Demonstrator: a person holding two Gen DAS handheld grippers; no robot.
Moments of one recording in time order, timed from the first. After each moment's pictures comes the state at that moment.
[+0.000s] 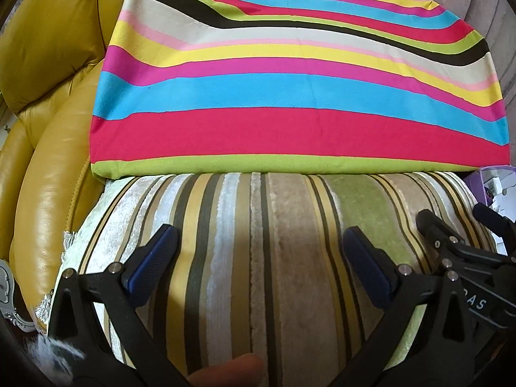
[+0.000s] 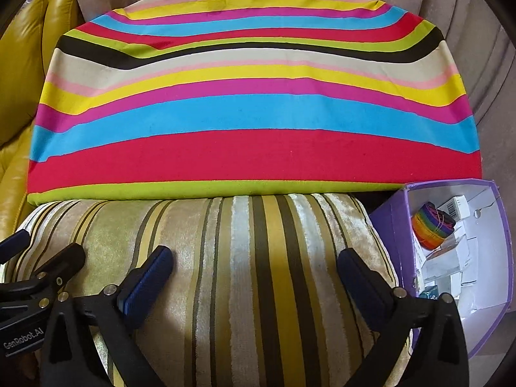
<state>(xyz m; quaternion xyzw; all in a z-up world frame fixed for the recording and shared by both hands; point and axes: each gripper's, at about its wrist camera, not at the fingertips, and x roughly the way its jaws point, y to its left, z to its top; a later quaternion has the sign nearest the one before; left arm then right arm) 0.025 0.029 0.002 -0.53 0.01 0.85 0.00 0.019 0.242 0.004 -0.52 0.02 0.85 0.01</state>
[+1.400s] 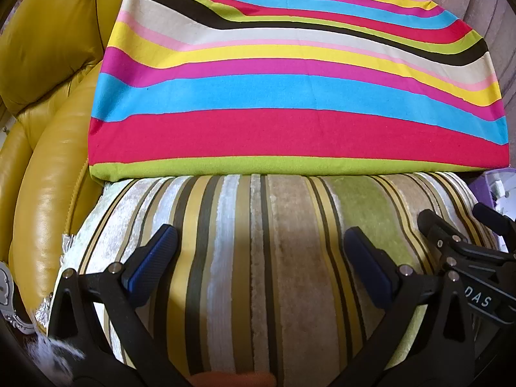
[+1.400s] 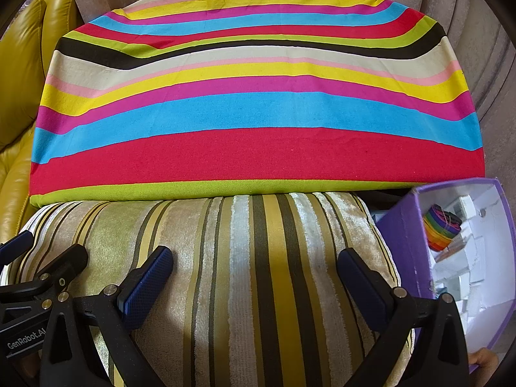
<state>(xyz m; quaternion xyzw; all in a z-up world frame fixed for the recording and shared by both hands) 0.025 0.030 0.003 -0.52 0.02 0.85 0.01 0.018 0.246 0.007 -0.53 0.02 0.85 0.00</state>
